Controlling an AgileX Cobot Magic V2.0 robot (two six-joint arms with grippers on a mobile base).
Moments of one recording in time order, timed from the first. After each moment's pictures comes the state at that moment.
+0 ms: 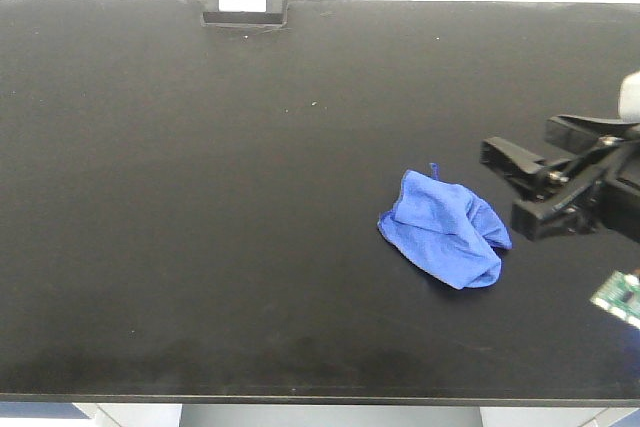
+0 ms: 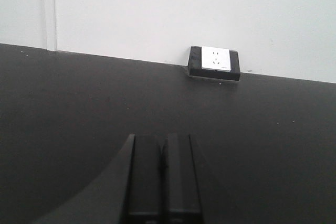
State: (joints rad) left arm 0.01 -0.01 0.03 0.06 0.13 -0.18; right arm 0.31 0.79 -0.56 0.51 0.25 -0.50
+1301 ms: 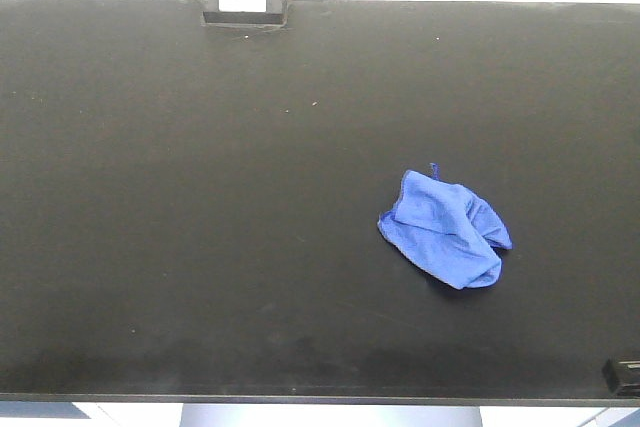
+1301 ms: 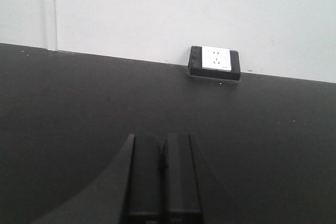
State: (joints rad) left arm 0.01 -0.01 0.03 0.06 0.13 -0.18; right arm -0.01 -0.01 0.03 0.01 0.19 -0.08
